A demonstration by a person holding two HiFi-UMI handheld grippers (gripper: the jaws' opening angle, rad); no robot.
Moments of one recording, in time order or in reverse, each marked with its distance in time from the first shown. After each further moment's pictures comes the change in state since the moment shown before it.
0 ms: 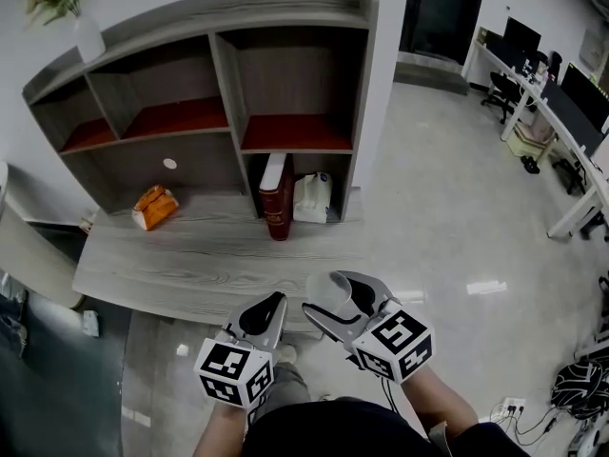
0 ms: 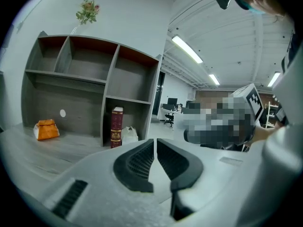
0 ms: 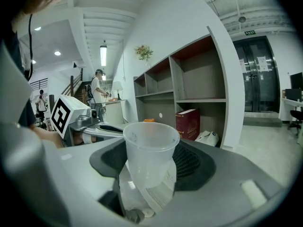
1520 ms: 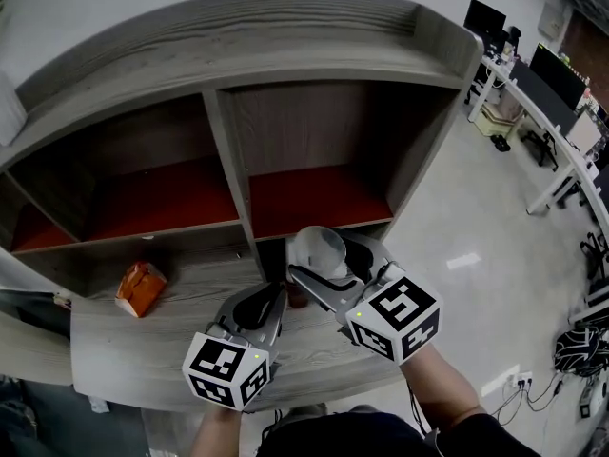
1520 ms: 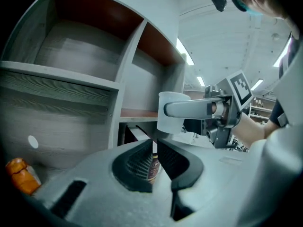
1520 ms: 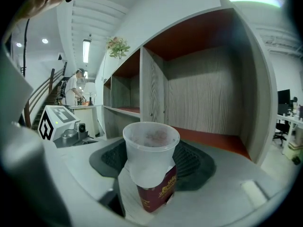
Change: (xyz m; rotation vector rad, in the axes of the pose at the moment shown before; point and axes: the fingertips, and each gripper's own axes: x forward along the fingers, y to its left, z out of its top) left arm 0.120 0.177 0.110 0.055 0.028 -0.228; right arm 0.186 -0.136 0.156 -0.026 -0.070 -0.226
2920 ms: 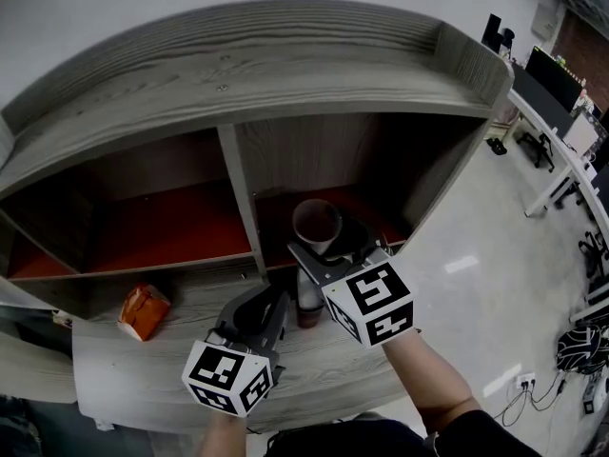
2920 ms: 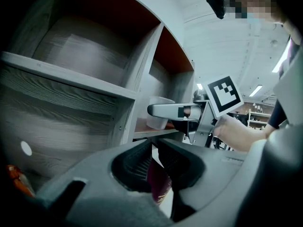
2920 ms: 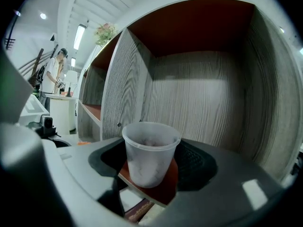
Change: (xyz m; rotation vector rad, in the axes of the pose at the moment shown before) left arm 0.017 0.037 0.029 -0.025 -0.080 -0.024; right arm 0.061 -0.059 0.035 -0.096 -0.037 -0.241
